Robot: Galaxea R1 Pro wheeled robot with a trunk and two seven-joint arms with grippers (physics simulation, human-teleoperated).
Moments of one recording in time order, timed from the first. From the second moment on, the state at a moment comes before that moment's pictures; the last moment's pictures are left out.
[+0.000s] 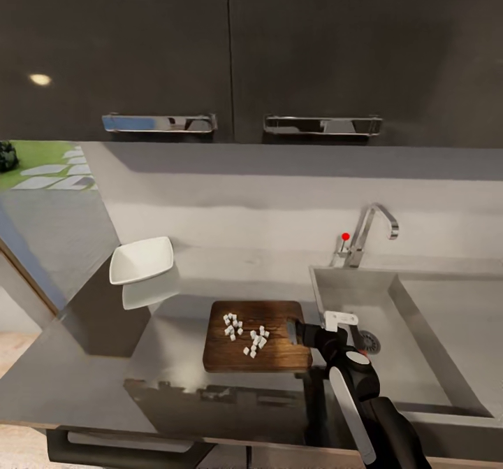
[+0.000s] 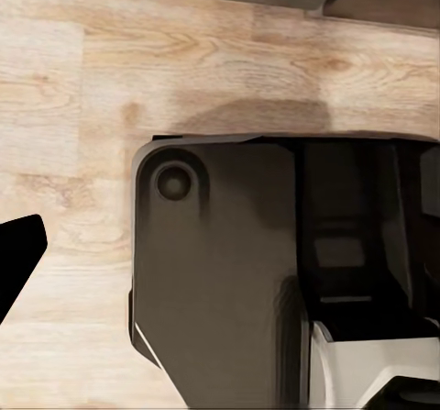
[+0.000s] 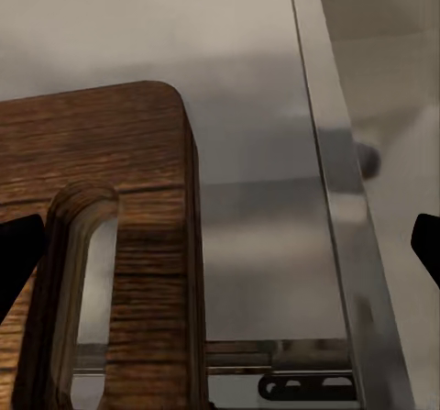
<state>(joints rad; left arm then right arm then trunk) 0.41 0.06 -0.14 -0.87 0.17 -0.14 -0.02 -0.31 0.07 0.15 -1.45 -0.22 0.55 -0.25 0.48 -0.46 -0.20</state>
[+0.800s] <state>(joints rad) 0.41 0.06 -0.14 -0.85 0.17 -0.14 -0.02 -0.31 0.07 0.15 -1.43 -0.22 0.55 -0.25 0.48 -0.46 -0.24</state>
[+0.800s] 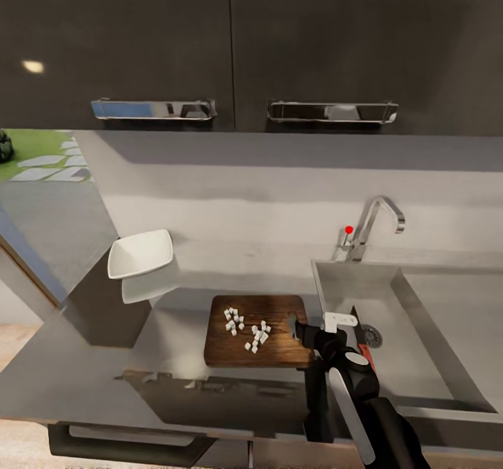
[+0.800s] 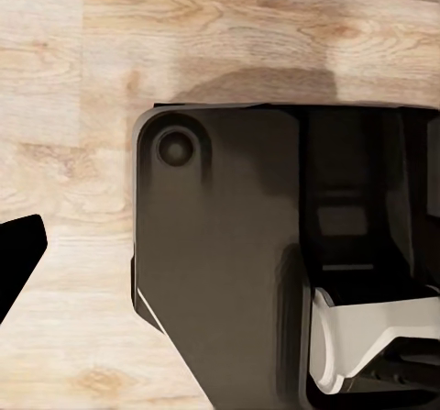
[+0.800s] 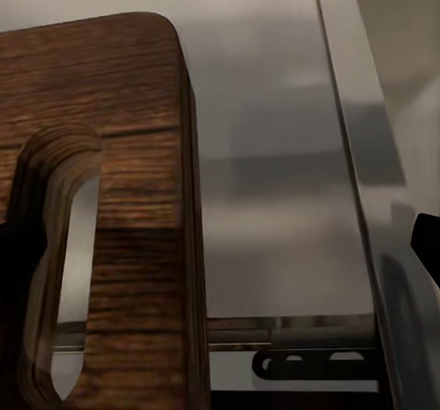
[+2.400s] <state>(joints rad) 0.41 0.06 -0.14 -0.84 0.17 -0.14 -0.02 -0.31 0.06 0.15 -1.46 -0.21 0.56 -0.25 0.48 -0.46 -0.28</state>
